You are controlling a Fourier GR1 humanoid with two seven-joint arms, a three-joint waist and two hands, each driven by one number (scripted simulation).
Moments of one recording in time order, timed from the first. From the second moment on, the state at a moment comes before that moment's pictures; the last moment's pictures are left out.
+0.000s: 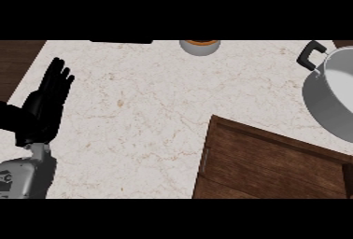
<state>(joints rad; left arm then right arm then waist) -0.24 0.24 0.07 -1.61 0.12 0.14 0.23 -0.26 -0.96 -0.17 -0.94 0.07 0.09 -0.88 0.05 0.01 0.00</state>
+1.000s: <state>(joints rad) -0.25 0.22 0.06 -1.60 0.10 0.14 0.21 -0.70 -0.77 -0.02 -0.28 0.34 0.17 -0.98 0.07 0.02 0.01</state>
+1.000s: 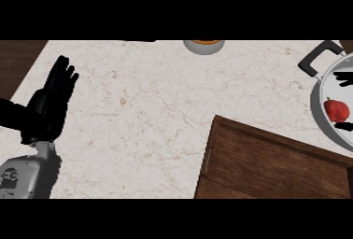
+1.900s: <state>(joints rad) -0.26 0.21 0.07 -1.61 0.10 0.15 0.22 -0.76 -0.89 -0.19 -0.18 0.10 0.50 -0.82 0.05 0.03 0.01</state>
